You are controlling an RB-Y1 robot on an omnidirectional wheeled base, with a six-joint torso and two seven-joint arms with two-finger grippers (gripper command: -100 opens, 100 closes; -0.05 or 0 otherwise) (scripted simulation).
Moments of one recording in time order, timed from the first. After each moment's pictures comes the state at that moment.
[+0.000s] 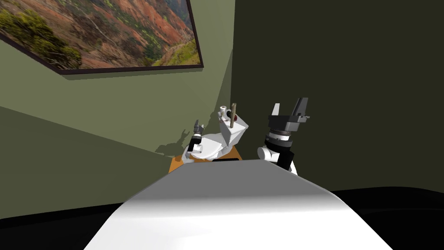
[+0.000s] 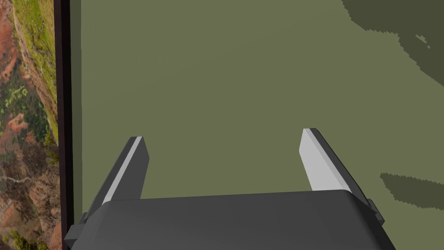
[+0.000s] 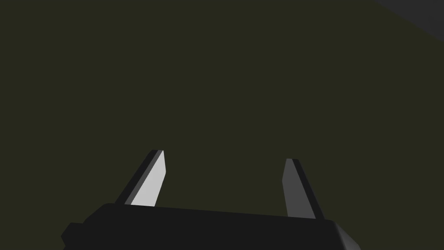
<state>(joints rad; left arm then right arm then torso) 0.13 0.15 -0.05 -1.71 0.10 -0.25 0.15 0.46 -0.02 -0.05 -2.37 -0.08 -0.62 -0.08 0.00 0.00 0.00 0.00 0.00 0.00</state>
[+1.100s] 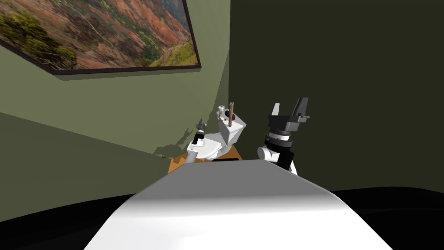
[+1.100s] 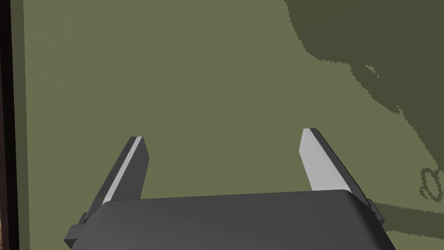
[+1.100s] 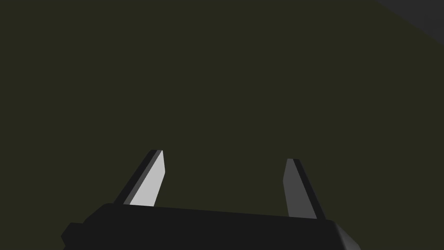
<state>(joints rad) -0.10 0.15 -0.04 -1.41 0.10 -0.24 0.18 0.46 -0.02 -0.05 -2.37 -0.08 -0.62 -0.08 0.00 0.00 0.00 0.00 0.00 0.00</state>
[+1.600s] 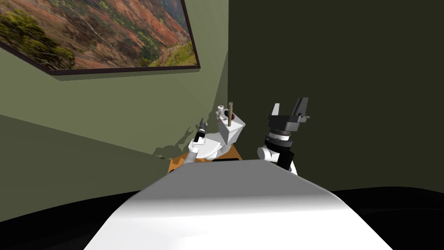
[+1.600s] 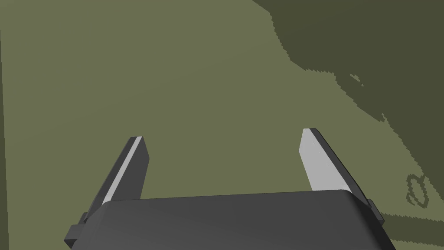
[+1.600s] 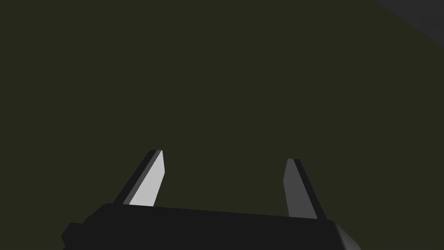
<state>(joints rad) -0.18 0.16 -0.03 -1.30 0.09 -0.23 0.20 0.46 -0.02 -0.05 -2.37 -0.08 -0.62 -0.08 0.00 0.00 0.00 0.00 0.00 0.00</state>
